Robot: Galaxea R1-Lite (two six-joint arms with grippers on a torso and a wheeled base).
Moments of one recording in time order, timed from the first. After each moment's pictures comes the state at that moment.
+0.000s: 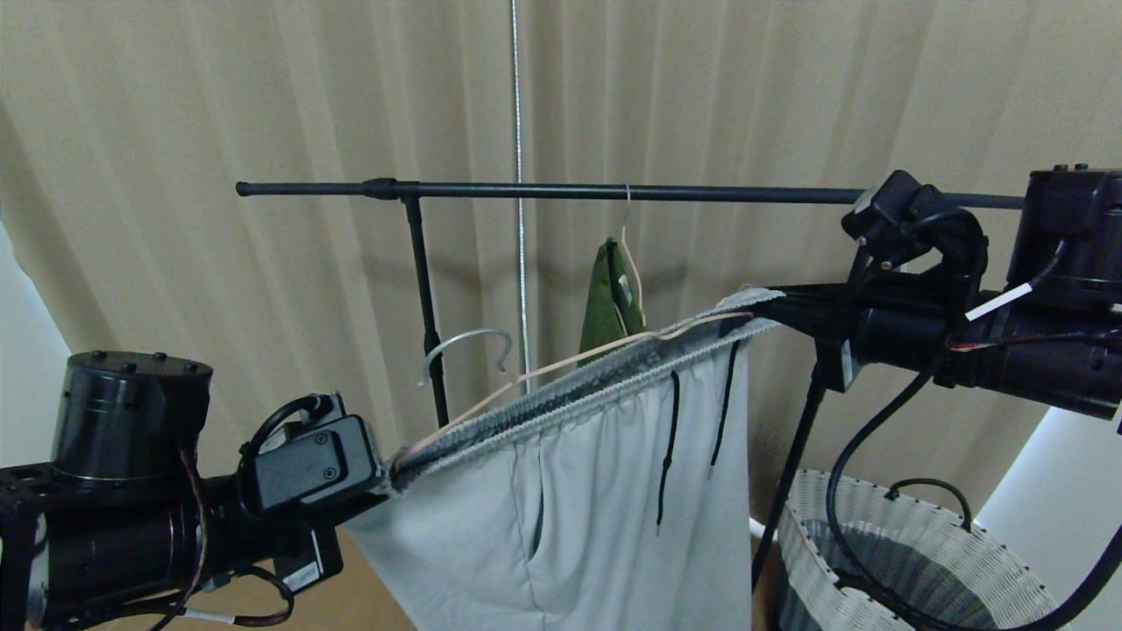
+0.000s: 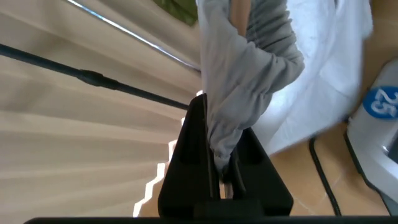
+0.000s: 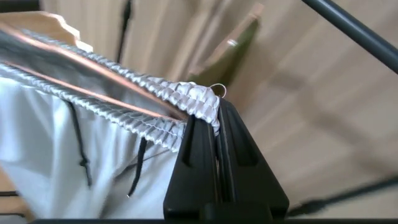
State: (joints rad) left arm -0.37 1.43 -0.53 -0.29 -0.18 0.86; right arm 0.37 1.55 -0.91 -0.40 0.23 -0.37
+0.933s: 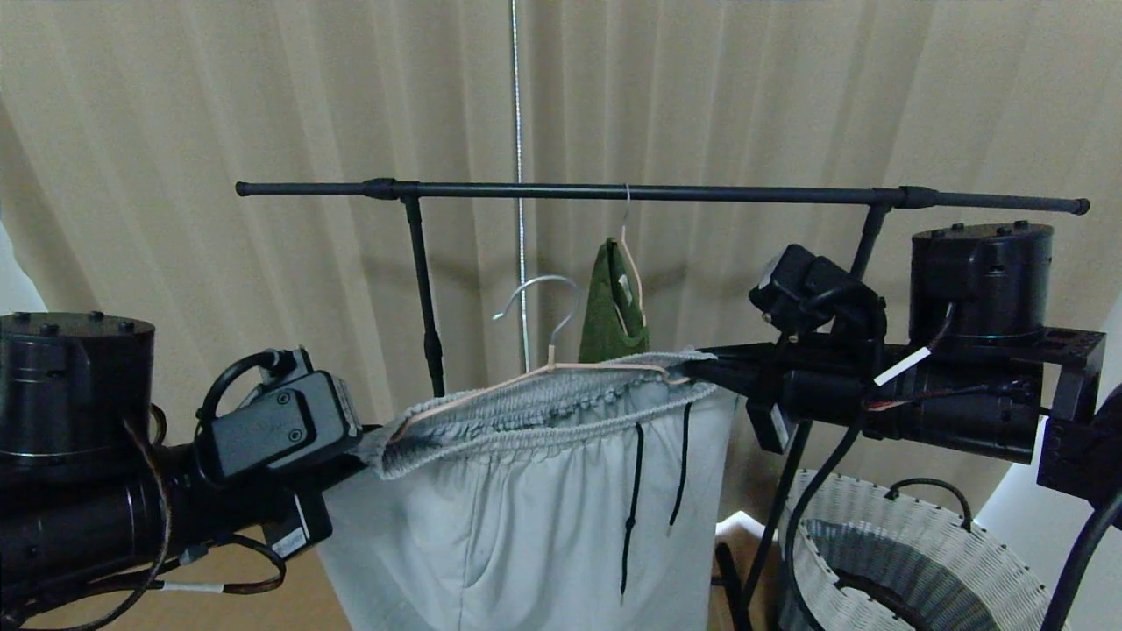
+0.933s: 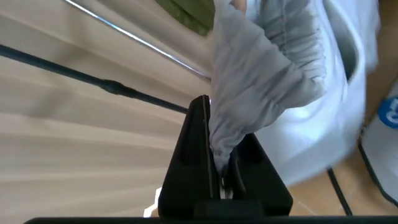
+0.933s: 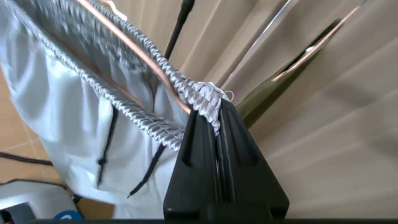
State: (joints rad) left arm -0.38 1.36 -0.59 -0.31 -0.20 0.83; right arm 0.52 1.63 -0.87 -0.40 0.23 -0.37
